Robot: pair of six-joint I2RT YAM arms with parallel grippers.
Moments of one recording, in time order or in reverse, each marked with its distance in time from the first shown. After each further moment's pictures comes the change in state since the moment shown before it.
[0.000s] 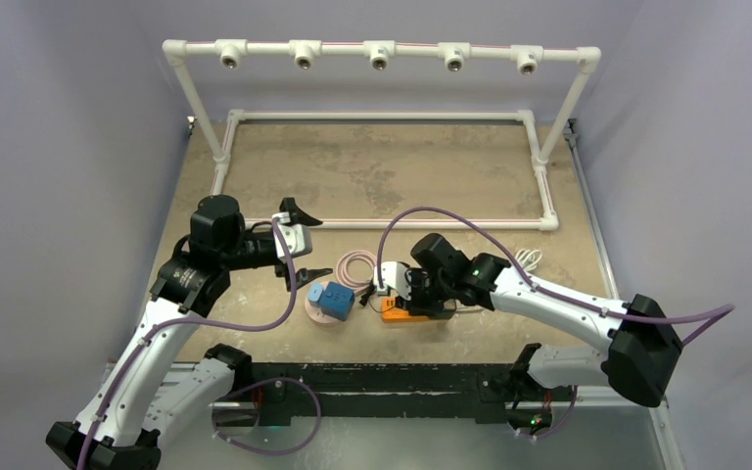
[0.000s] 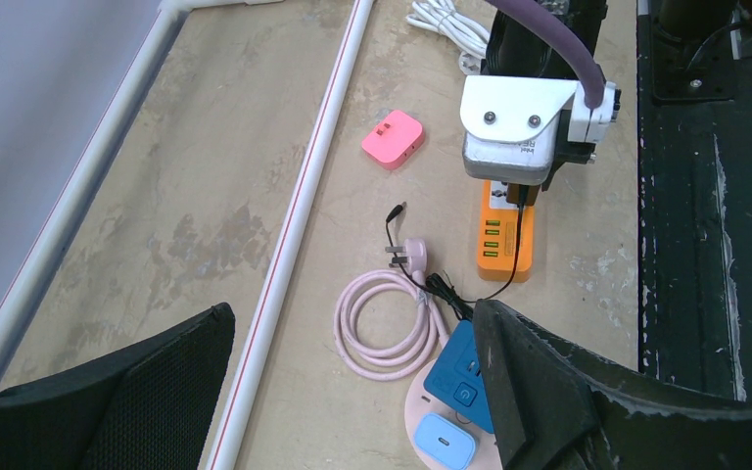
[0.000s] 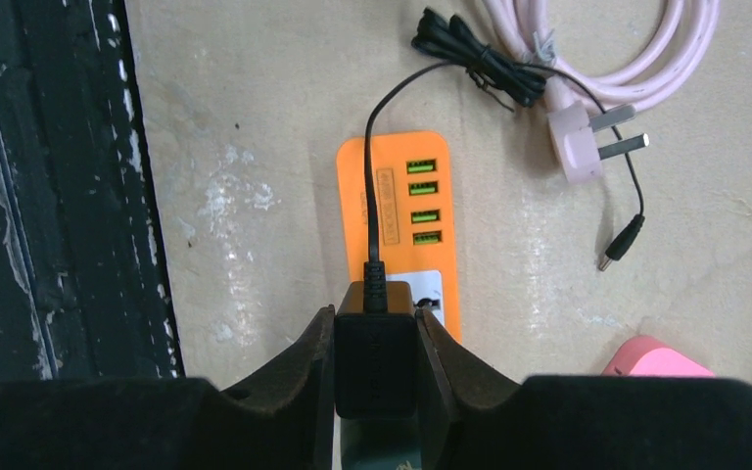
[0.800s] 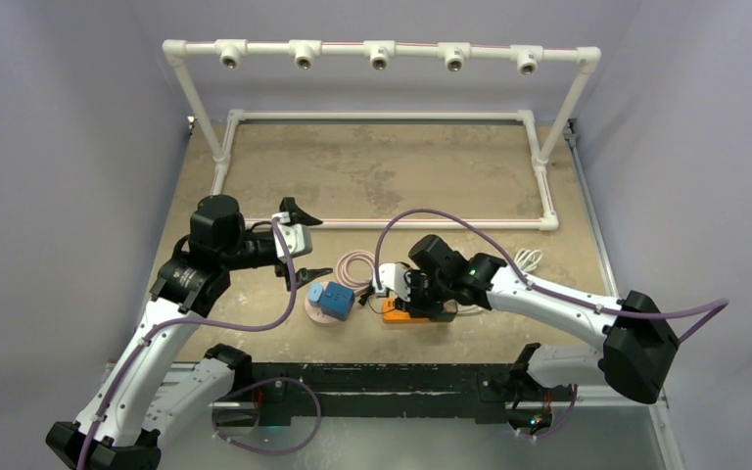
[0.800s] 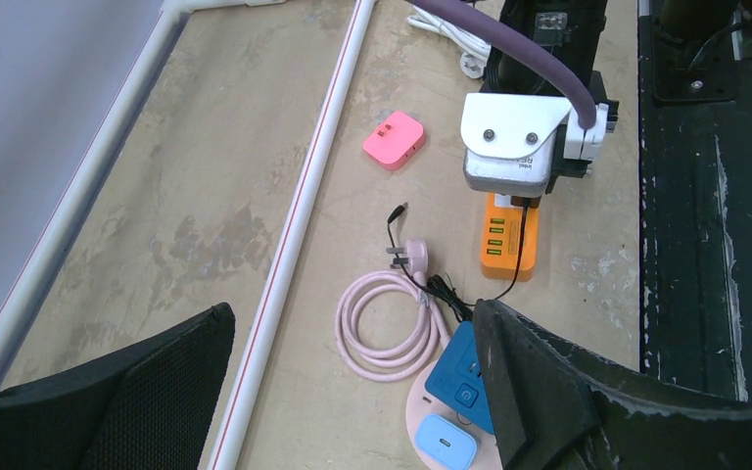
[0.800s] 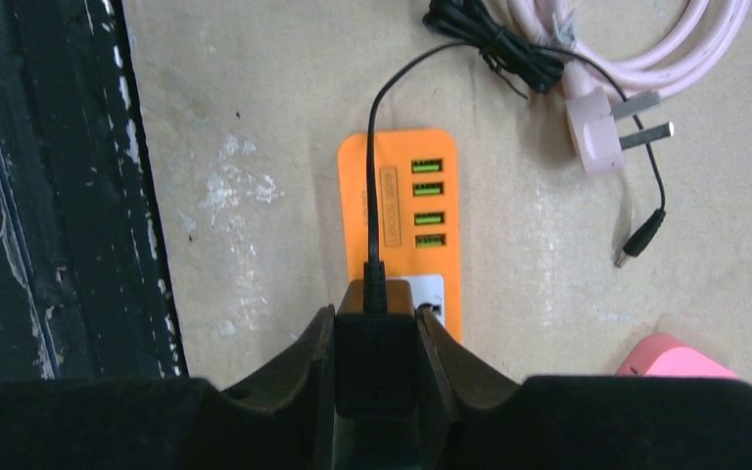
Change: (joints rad) left arm 0.000 0.000 0.000 0.004 0.000 -0.002; right arm 0.000 0.026 -0.003 -0.021 0.004 0.002
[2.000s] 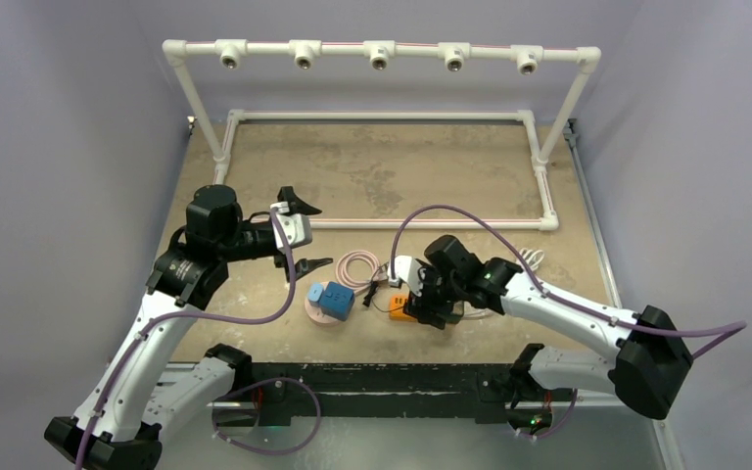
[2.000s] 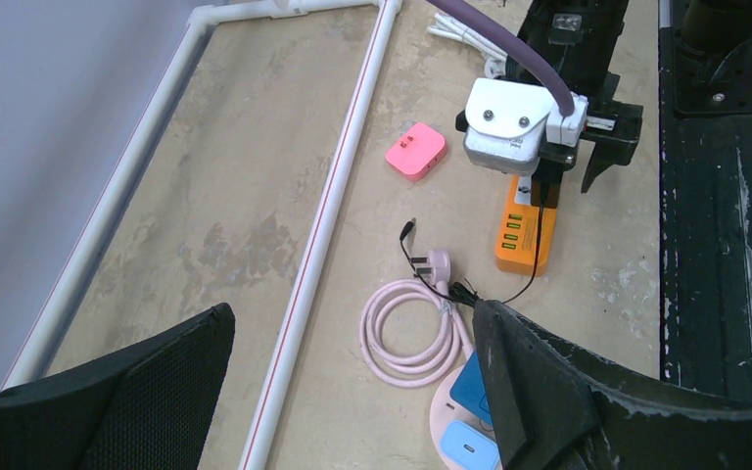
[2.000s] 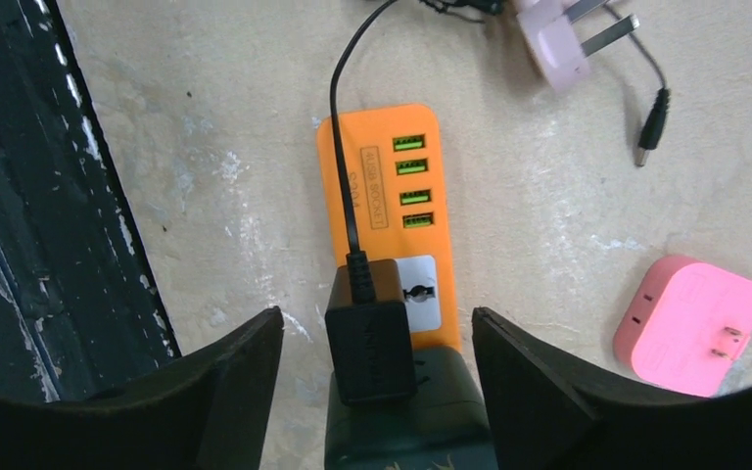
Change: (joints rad) left arm 0.000 0.042 0.085 -0.019 -0.019 0.007; right arm -0.061 -0.096 -0.093 0.040 0.026 0.105
